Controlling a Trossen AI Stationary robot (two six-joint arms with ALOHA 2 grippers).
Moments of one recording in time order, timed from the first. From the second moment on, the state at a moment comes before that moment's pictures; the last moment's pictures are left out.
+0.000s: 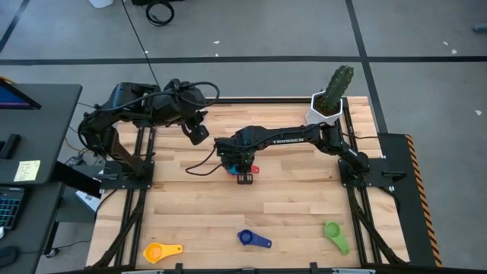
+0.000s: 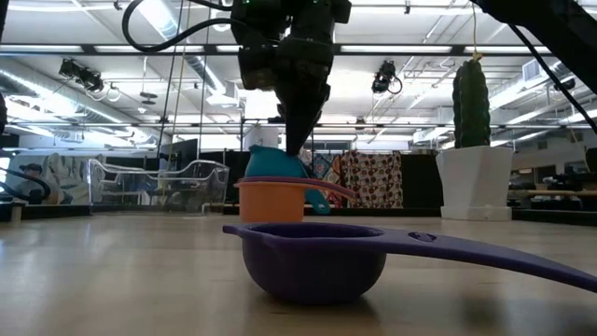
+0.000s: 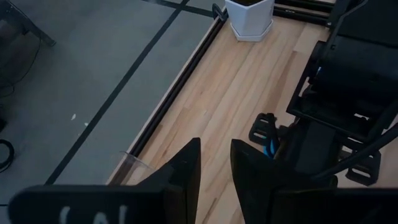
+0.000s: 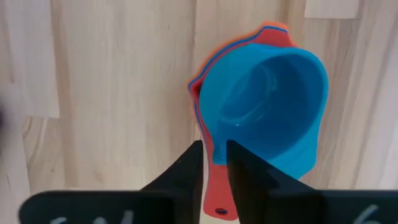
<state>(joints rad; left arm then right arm) -0.02 1.65 2.35 -1.57 -0.54 -0.29 -0.02 2.25 2.08 -1.20 -0.13 -0.05</state>
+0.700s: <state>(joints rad) -0.03 1.65 2.33 -1.57 -0.34 -0.30 -0.11 2.24 2.08 -1.56 -0.21 -0.19</state>
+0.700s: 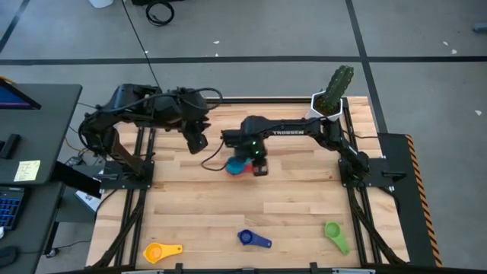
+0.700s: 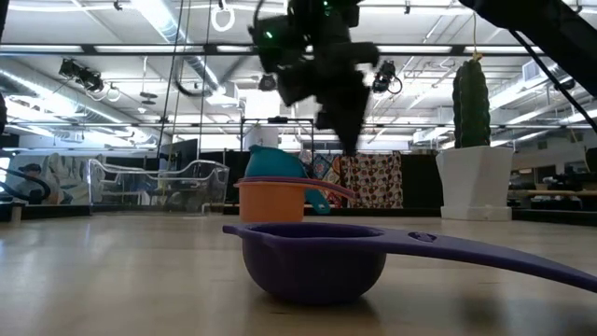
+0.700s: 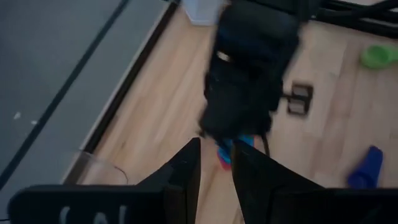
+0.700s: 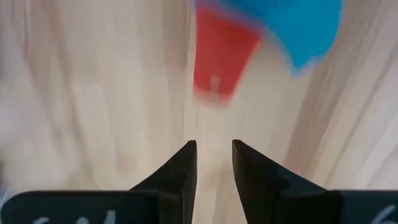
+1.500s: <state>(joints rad) -0.15 1.64 1.66 -1.27 -0.30 -0.28 -0.21 1.53 2.09 -1.57 -0.13 -0.12</state>
